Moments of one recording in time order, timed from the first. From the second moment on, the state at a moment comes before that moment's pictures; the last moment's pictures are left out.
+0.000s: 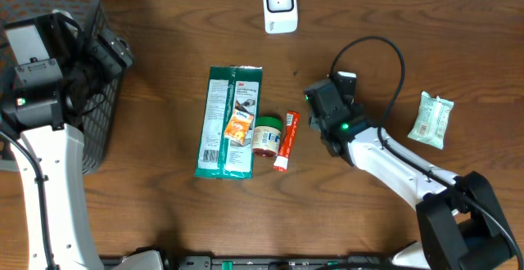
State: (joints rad) left arm 0.25 1.37 1.46 -0.87 0.20 -0.47; right arm 0.51 1.65 0.91 -0.27 0.47 0.56
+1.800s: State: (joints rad) left arm 0.25 1.37 1.46 -0.87 0.20 -0.47; right arm 0.51 1.78 0.85 0.20 0.60 0.43
